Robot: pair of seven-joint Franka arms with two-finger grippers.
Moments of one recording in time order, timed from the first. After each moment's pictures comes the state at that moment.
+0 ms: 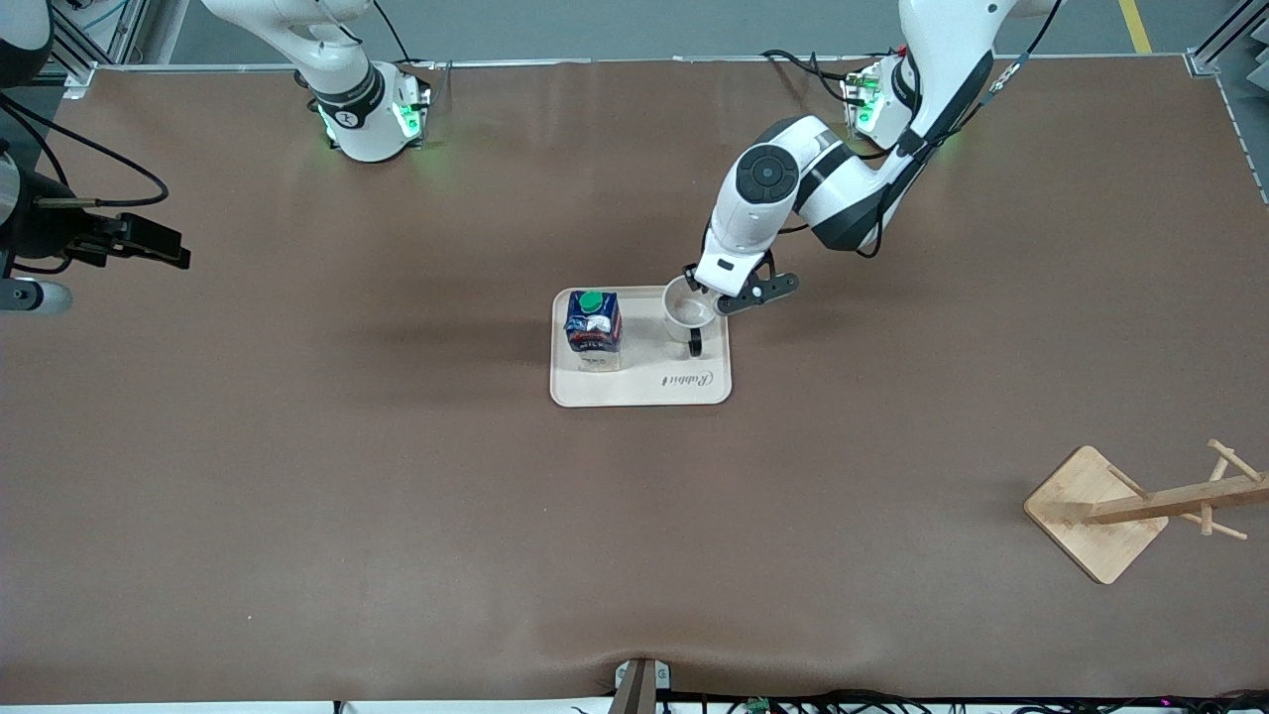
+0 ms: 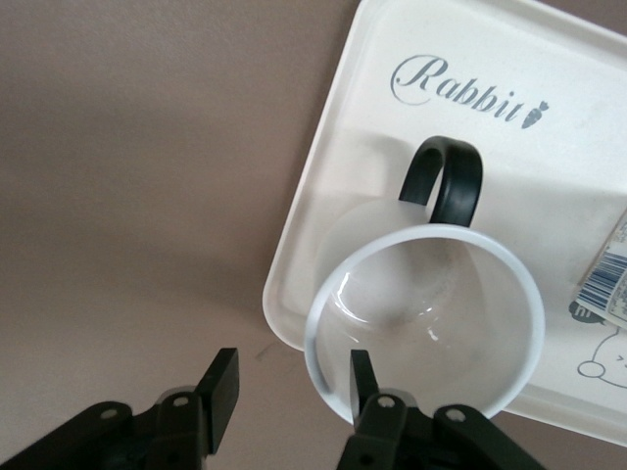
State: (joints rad) left arm -0.11 0.37 -0.66 -2.17 0.14 2.41 -1.20; right arm 0.01 0.09 -0.01 -1.48 0.02 1.36 0.04
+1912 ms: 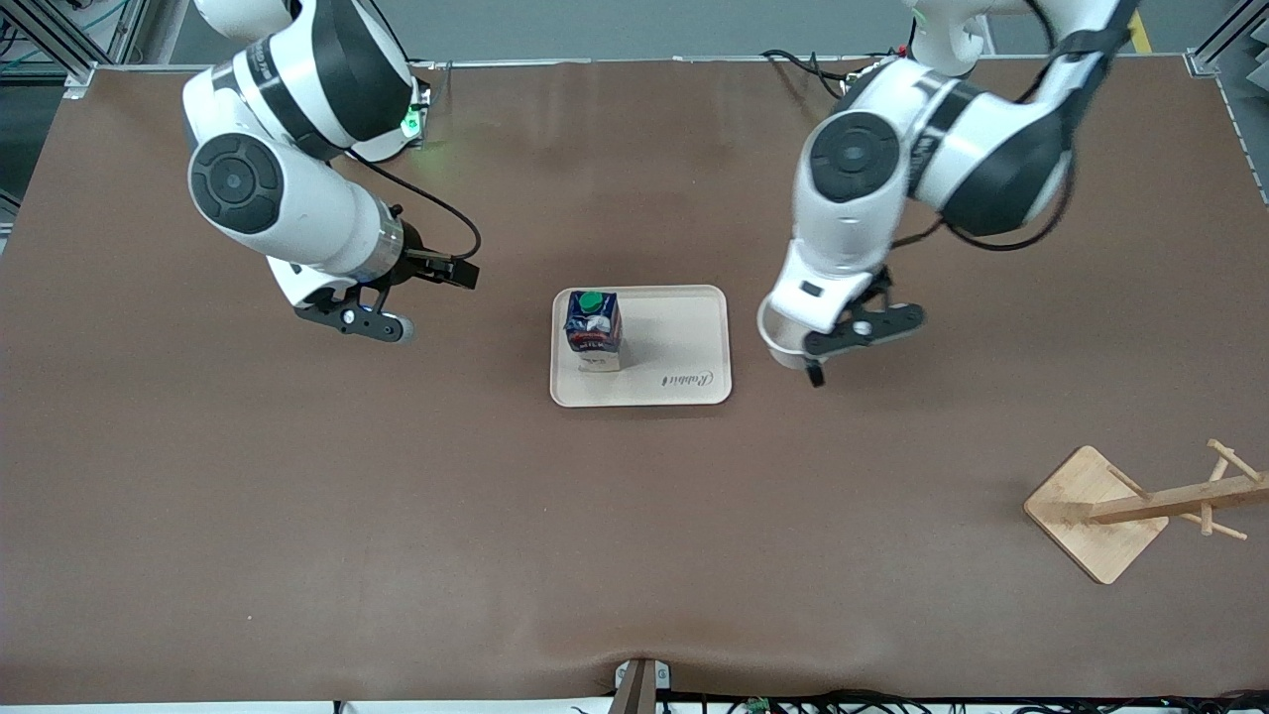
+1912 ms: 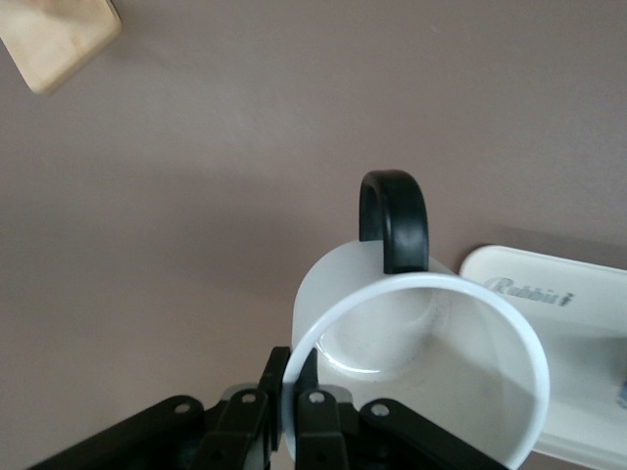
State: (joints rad) left arm 0.05 0.30 -0.65 -1.59 0.33 1.67 -0.81; right arm 0.43 0.19 0.00 -1.65 0.20 1.61 0.68
